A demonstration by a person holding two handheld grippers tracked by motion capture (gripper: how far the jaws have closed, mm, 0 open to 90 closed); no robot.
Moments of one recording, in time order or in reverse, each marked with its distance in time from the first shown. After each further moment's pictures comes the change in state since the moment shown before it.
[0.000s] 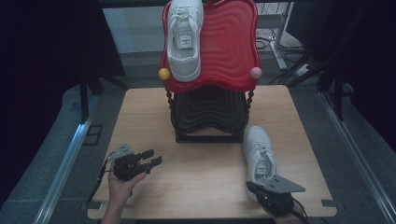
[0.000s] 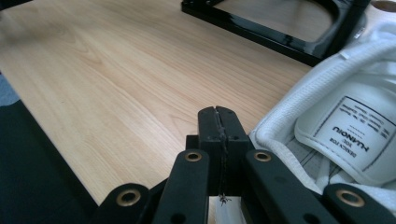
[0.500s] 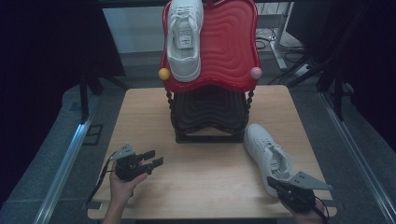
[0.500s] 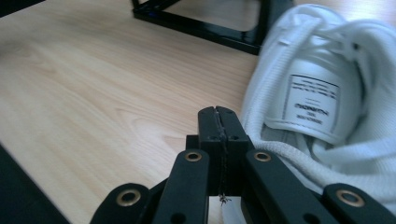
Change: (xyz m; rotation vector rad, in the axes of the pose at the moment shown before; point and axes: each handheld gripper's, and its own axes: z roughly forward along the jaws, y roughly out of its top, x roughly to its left) left arm -0.001 -0.001 0.003 0.014 -0.006 0.008; right arm -0.047 -0.018 -0.029 -0.034 -0.086 0.100
